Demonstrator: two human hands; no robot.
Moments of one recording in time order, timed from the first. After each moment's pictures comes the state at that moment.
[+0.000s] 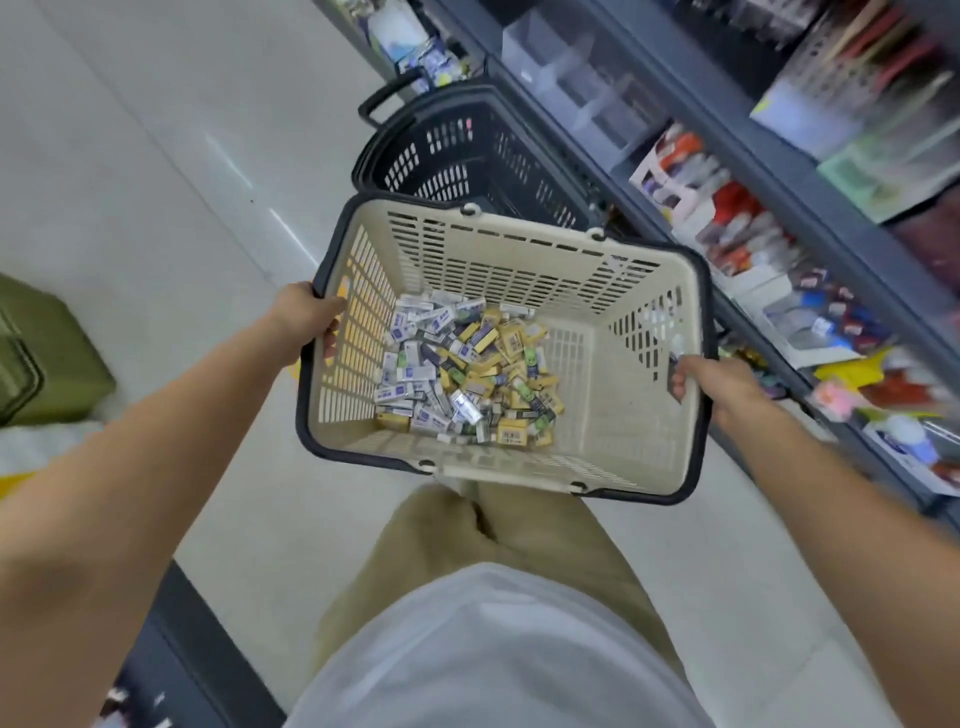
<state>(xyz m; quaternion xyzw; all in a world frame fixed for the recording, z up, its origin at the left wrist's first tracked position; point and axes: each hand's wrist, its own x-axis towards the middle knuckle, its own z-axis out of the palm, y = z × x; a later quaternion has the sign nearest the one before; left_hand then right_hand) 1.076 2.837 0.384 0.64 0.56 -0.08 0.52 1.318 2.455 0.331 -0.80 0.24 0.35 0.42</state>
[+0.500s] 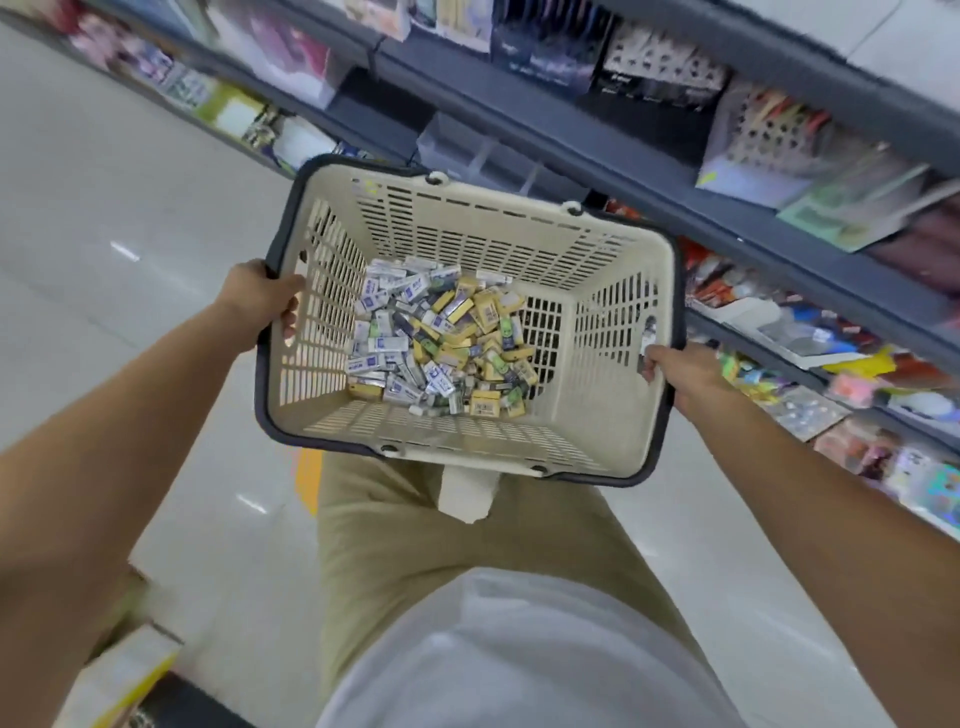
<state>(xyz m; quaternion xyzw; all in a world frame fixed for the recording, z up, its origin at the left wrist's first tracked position) 1.293 3.033 0.406 0.73 0.47 -0.10 0.48 1.394 2.589 0.339 -0.79 0.32 0.28 0.45</state>
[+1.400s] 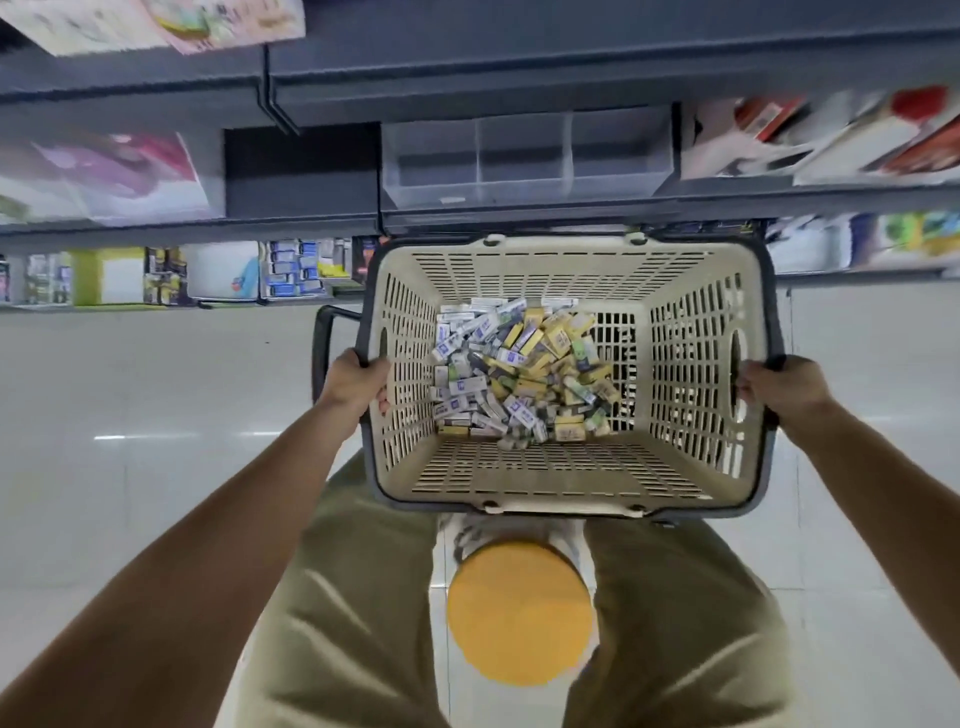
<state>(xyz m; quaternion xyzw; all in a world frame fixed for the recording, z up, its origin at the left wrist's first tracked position) 1.477 3.159 0.136 0.79 0.34 -0.29 0.42 1.390 2.714 0.120 -0.70 0.54 0.15 0.44</state>
